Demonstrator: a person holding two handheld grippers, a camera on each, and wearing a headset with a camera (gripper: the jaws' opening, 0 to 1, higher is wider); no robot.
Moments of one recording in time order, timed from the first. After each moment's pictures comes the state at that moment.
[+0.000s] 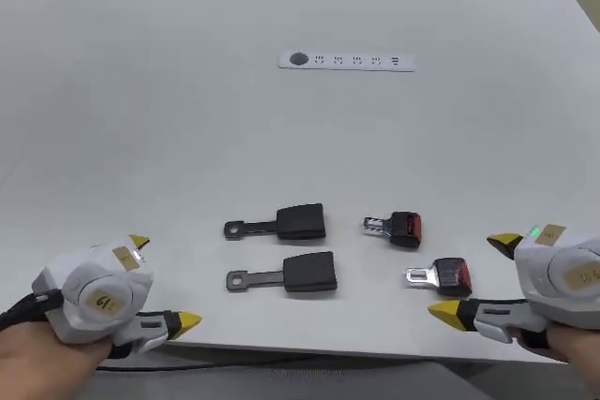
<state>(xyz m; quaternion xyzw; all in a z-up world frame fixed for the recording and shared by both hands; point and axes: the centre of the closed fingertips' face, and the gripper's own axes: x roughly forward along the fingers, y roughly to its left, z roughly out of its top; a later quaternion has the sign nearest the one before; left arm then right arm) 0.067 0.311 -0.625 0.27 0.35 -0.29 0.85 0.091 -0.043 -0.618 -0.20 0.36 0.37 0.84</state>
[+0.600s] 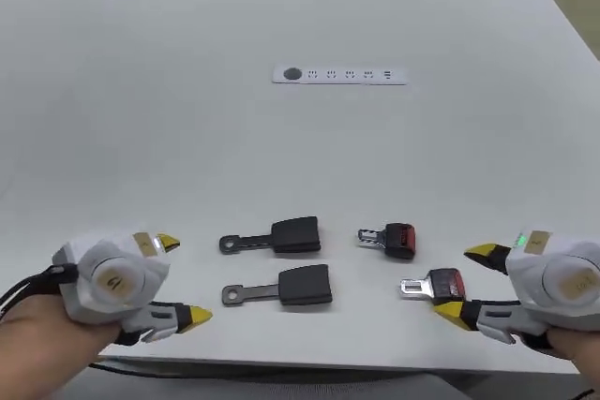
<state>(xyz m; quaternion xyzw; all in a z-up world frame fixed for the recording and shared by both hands) 0.083 0.266 -0.621 0.26 0.38 -0.37 0.81 0.091 -0.043 -0.617 -0.24 0.34 0.41 0.81</state>
